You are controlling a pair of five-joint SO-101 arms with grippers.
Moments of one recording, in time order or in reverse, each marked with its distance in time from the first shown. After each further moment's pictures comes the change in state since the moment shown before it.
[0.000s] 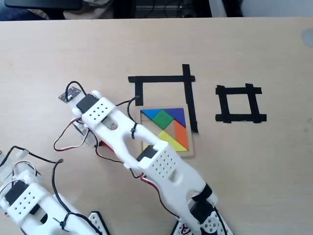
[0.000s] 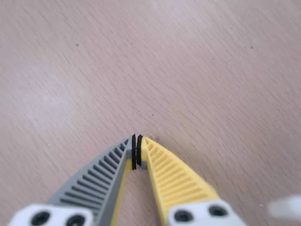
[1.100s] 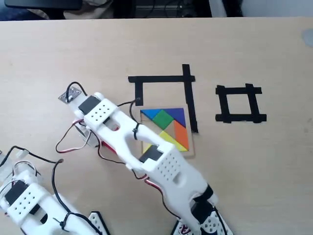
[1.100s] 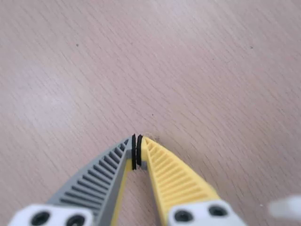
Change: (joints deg) left arm 0.0 0.0 0.0 0.0 0.0; right arm 0.0 -4.1 7.3 -5.5 0.4
